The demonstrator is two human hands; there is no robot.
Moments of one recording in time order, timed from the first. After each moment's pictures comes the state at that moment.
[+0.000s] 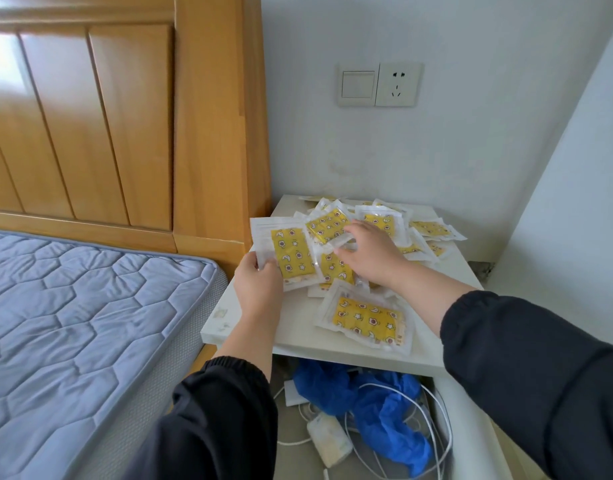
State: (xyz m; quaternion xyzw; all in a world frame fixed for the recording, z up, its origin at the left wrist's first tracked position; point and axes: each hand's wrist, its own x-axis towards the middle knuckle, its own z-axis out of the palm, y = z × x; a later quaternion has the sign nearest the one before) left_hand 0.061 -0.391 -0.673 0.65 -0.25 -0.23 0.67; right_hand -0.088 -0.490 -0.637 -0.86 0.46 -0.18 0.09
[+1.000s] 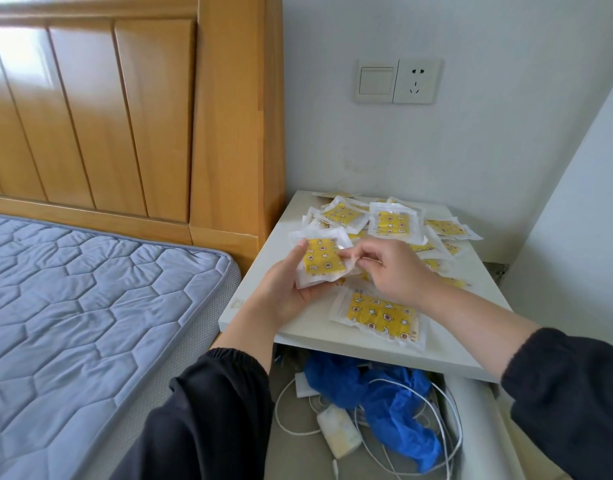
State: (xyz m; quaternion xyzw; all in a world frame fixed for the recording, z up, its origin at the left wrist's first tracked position) left_hand 0.066 -0.381 -0.663 0.39 -0.23 -0.62 0.63; right_hand -0.108 -0.446 -0.639 -0.88 0.31 -0.28 0.25
